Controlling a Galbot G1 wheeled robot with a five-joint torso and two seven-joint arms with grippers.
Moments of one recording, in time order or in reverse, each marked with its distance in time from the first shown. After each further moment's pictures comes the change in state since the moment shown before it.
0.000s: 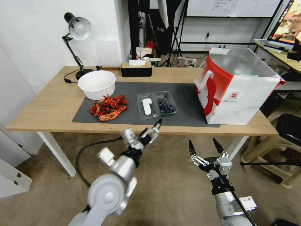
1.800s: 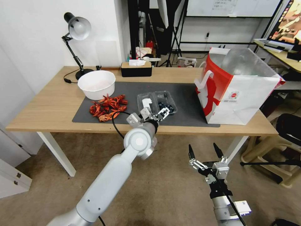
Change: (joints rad) left arm -0.344 -0.110 0.048 0.335 -0.110 0.003 -0.369; right arm 0.008 0.047 -0.009 -0.054 -0.069 0.021 0.004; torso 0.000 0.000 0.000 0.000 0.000
